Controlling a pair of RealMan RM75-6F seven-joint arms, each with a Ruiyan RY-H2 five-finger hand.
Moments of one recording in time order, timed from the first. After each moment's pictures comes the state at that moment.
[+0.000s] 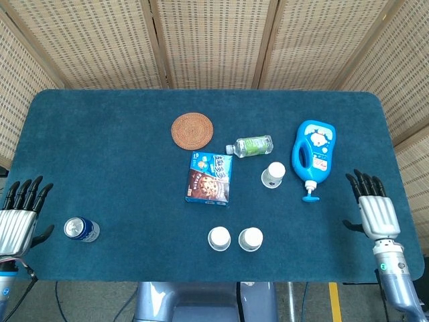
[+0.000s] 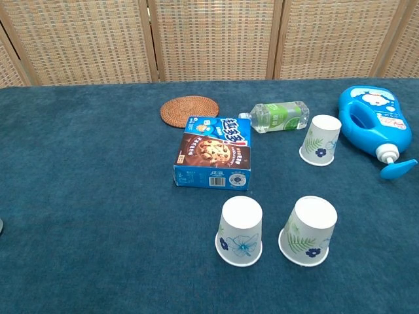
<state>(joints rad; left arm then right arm) -0.24 -1.15 0.14 -1.65 1.41 1.61 0.29 0.27 -1.20 0.17 -1.59 -1.30 1.23 -0.19</state>
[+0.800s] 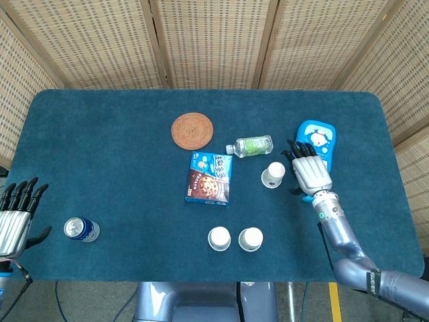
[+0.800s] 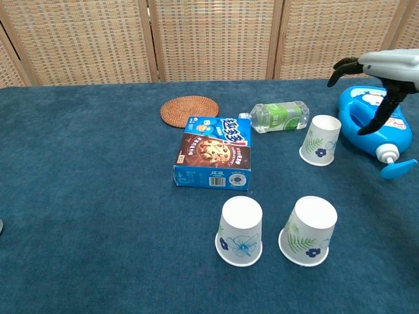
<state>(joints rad) -0.18 -1.14 0.06 -1.62 1.45 1.55 0.20 0.67 -1.35 0.30 -1.55 -0.94 0.92 -0.51</state>
